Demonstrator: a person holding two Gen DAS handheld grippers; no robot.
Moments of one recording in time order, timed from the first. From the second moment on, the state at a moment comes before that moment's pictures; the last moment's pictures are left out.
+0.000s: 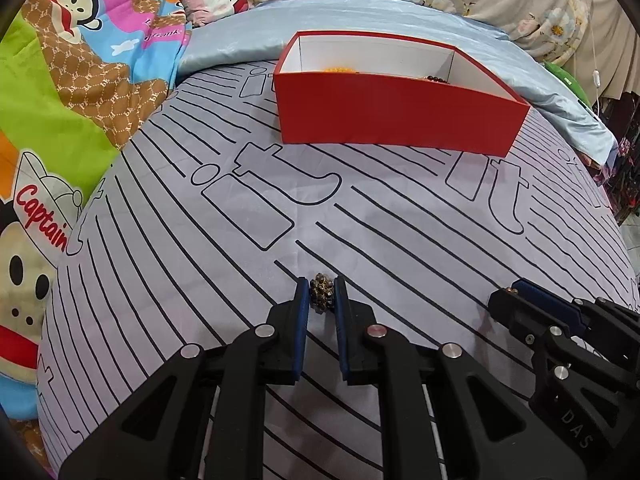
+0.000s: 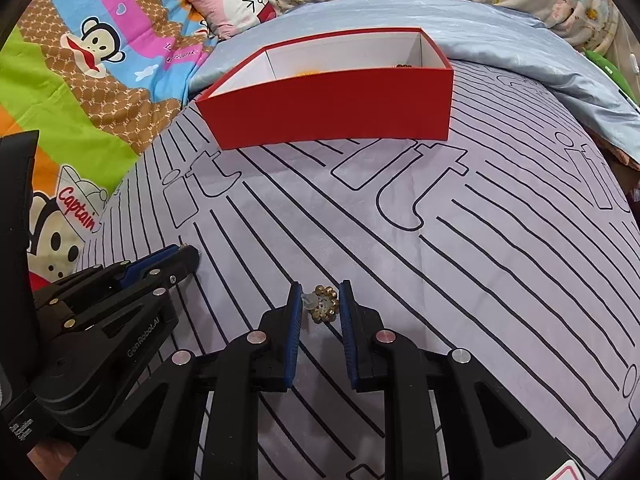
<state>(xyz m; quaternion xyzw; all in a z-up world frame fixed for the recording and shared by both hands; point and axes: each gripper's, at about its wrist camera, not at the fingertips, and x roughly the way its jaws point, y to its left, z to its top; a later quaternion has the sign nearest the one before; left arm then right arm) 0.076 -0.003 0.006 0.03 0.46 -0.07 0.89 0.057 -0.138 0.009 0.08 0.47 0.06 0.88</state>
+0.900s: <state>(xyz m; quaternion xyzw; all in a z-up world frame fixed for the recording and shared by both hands) 0.126 -0.025 0.096 0.01 0.38 -0.09 0.92 0.105 -0.165 0.105 0.09 0.37 0.06 0.92</state>
